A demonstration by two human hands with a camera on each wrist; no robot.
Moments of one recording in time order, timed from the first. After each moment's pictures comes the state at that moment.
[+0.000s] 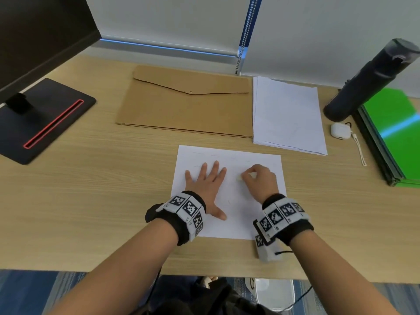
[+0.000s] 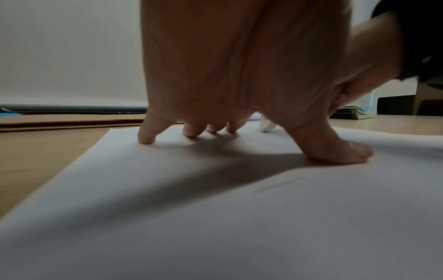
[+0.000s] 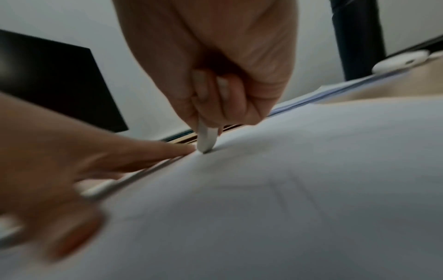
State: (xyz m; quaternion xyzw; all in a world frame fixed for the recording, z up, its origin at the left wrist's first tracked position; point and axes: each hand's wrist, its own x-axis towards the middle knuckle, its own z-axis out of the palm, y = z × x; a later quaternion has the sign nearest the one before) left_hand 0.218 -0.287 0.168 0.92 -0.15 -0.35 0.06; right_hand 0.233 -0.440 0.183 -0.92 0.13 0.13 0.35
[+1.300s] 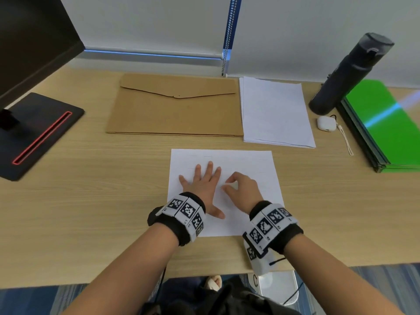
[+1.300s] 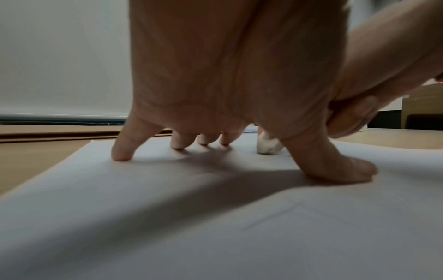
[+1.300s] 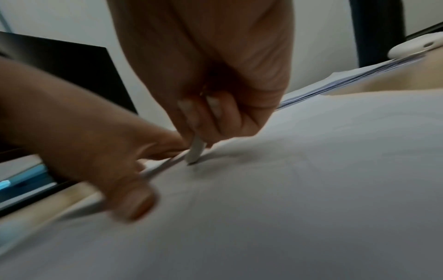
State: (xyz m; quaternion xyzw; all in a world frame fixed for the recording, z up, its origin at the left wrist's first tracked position) left_hand 0.219 -0.293 0.173 0.92 -0.14 -0.36 0.06; right_hand 0.209 -0.423 0.179 -0.92 0.08 0.18 0.34
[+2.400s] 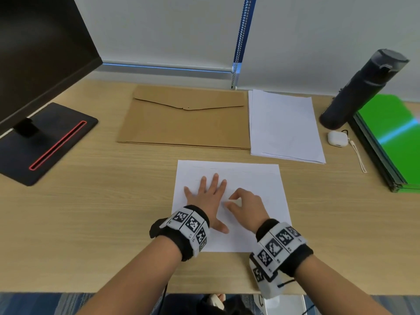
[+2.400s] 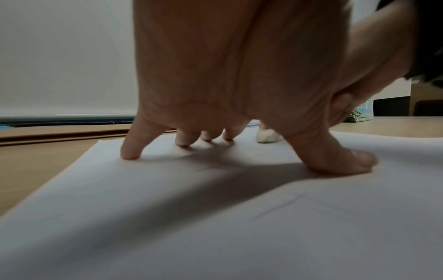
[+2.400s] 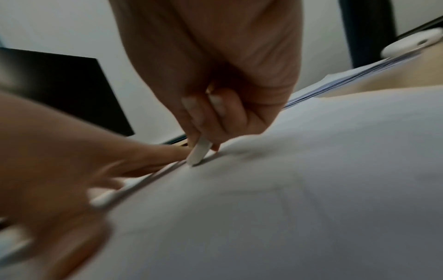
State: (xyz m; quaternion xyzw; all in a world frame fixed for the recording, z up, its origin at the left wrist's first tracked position) left_hand 0.220 -0.295 0.169 0.92 -0.13 -0.37 0.05; right_hand 0.210 -0.427 0.173 -0.92 0.06 0.20 0.33
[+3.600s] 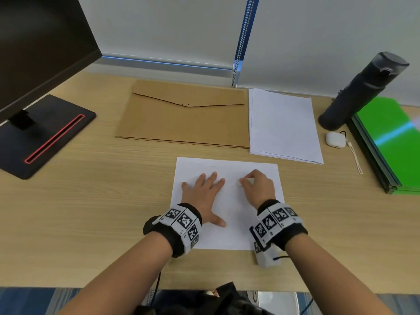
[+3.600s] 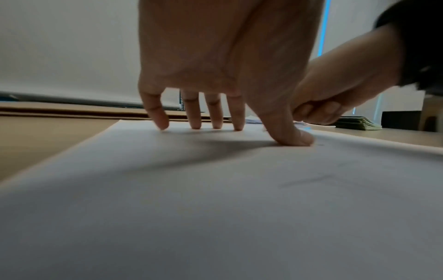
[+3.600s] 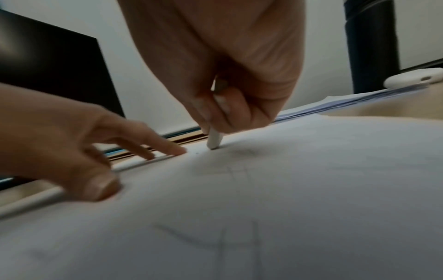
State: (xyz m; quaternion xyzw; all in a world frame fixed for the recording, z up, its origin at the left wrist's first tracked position) left_hand 0.222 -0.286 0.168 0.94 -0.14 -0.29 0.06; right_hand 0.243 -0.440 0.180 -0.92 0.16 0.12 0.33
